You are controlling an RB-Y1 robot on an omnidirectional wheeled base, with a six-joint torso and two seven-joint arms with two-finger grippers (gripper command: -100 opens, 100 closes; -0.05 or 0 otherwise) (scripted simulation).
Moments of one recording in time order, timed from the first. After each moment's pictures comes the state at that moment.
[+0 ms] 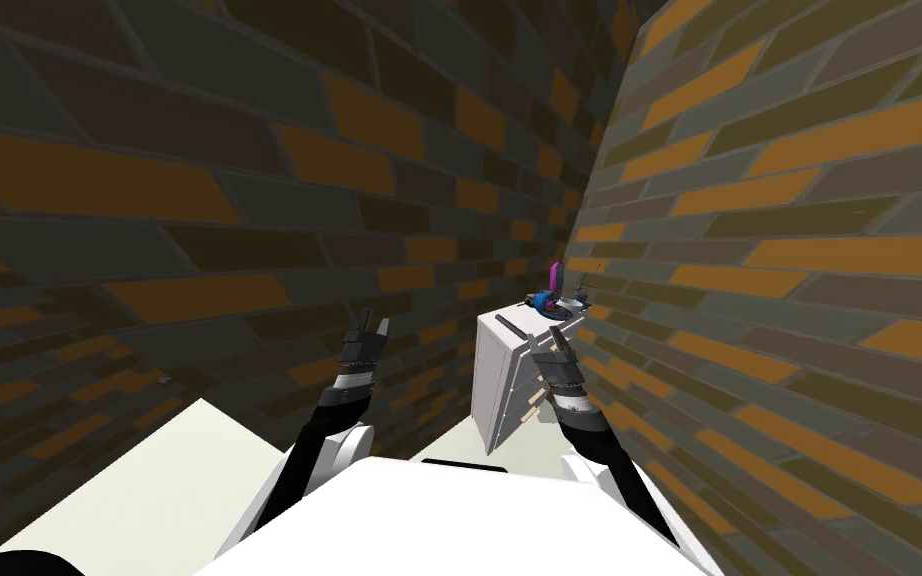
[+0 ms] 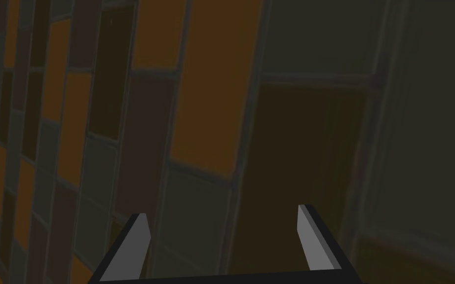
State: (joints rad) left arm 0.55 0.03 0.00 -2.36 0.03 -0.39 0.04; right arm 0.49 -0.24 0.12 -2.17 -0.06 -0.53 -0.18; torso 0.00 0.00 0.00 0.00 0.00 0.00
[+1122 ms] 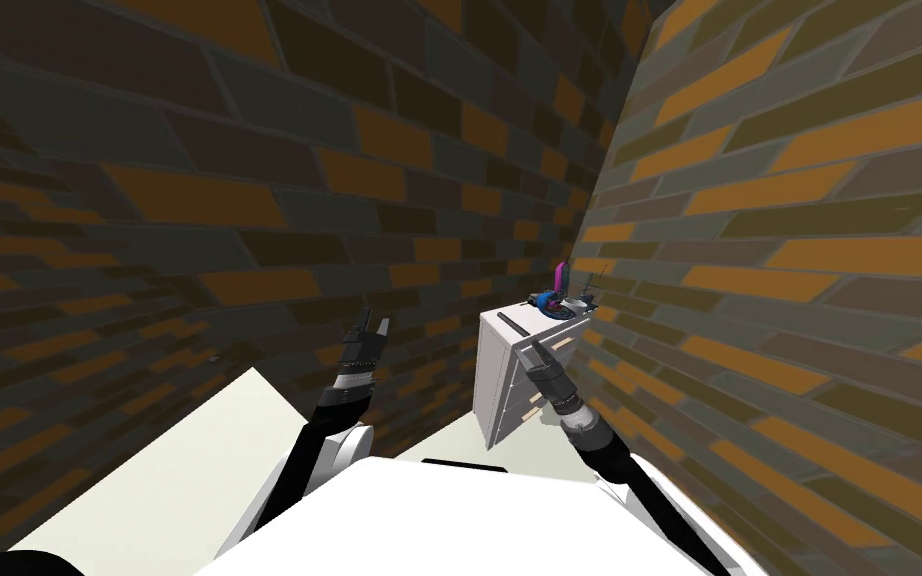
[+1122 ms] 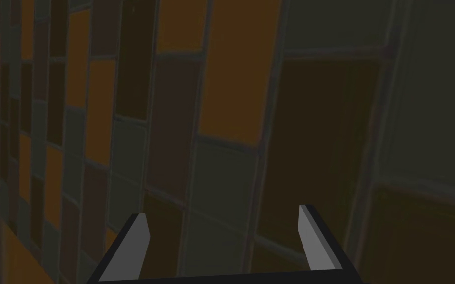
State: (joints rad) left arm 0.55 0.03 0.00 -2.36 0.03 -0.39 0.04; right arm 0.49 -0.61 0.22 -2.12 -0.09 -0.57 -0.24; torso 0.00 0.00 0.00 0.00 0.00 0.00
